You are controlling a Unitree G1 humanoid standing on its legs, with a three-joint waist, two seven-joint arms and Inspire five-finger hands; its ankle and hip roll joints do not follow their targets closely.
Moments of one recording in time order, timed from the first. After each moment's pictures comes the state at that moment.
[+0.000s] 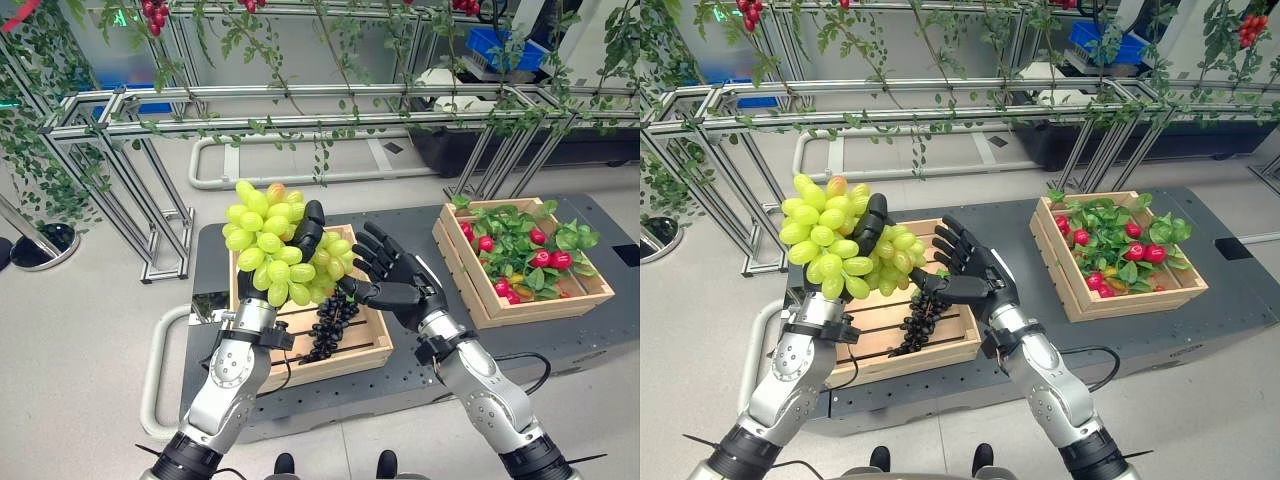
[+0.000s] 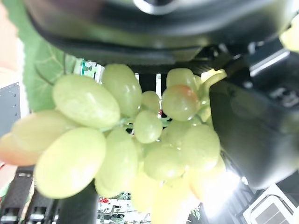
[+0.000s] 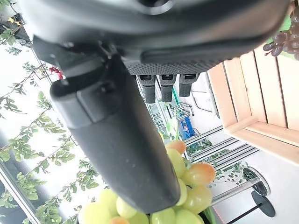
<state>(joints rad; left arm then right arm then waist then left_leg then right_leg) -0.08 0.40 -0.33 -0.16 -0.56 -0.31 0.19 -0.08 -0.33 0.33 -0.19 0.77 0.10 -0.05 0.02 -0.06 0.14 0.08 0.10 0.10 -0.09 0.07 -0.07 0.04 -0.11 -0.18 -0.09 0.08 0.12</state>
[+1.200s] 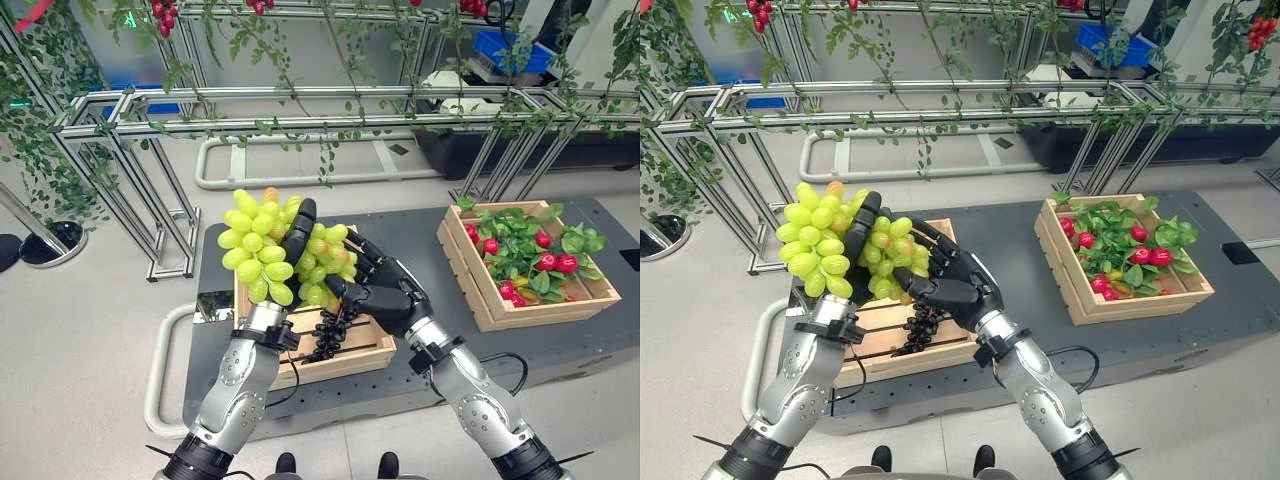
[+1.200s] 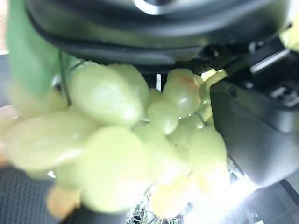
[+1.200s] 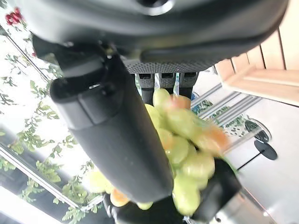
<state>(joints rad) -0.08 0.35 -0.35 -0.16 -0.78 -0.25 0.12 -0.08 -0.32 0.40 -0.15 0.92 0.03 0.10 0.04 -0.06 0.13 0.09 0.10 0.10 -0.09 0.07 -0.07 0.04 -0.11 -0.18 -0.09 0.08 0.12</state>
